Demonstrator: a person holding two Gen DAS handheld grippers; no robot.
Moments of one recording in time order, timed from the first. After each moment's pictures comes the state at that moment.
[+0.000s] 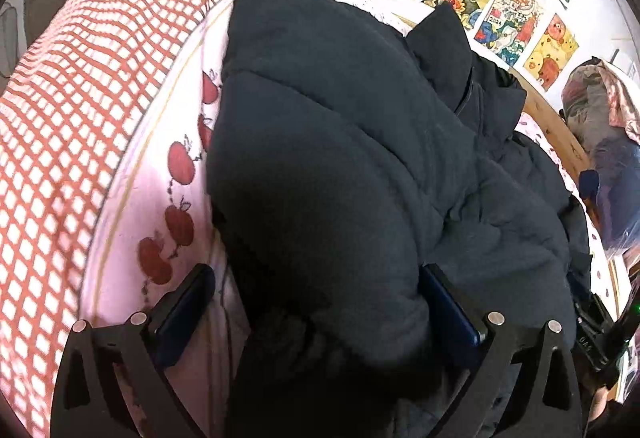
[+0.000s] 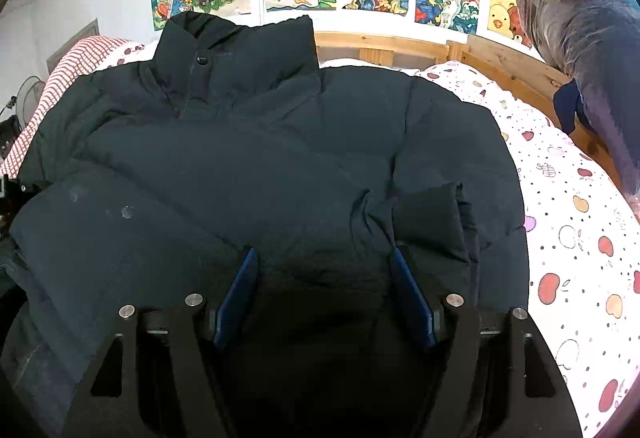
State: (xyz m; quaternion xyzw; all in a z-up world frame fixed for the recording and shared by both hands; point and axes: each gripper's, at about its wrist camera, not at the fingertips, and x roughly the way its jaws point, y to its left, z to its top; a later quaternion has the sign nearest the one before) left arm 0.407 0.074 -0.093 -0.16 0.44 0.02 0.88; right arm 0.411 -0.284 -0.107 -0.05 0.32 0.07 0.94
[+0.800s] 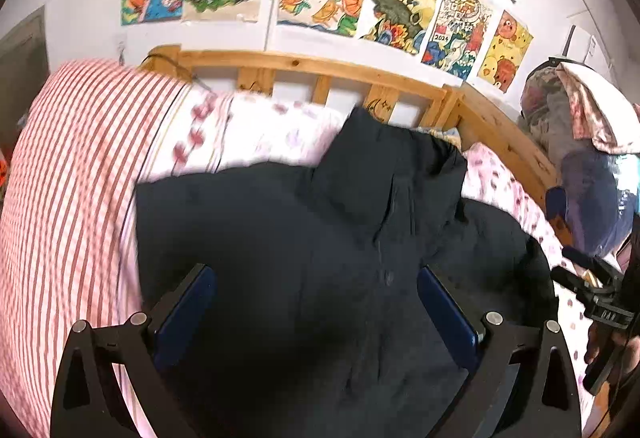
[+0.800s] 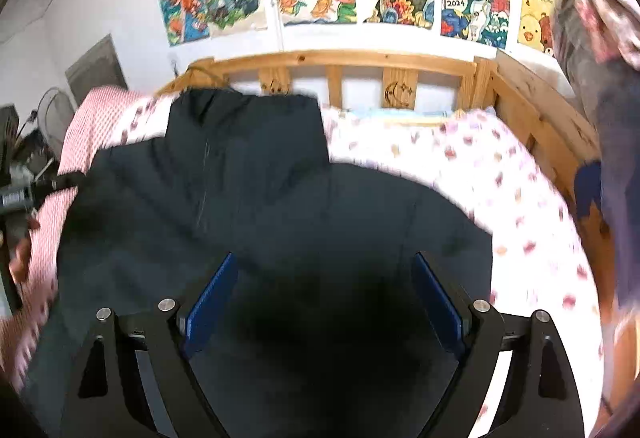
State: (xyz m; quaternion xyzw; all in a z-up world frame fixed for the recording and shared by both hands) left arm 0.505 0.043 0.020 -0.09 0.39 -0.05 0.91; right arm 0.493 -0.284 0.014 -0.04 0.35 0.12 0.93
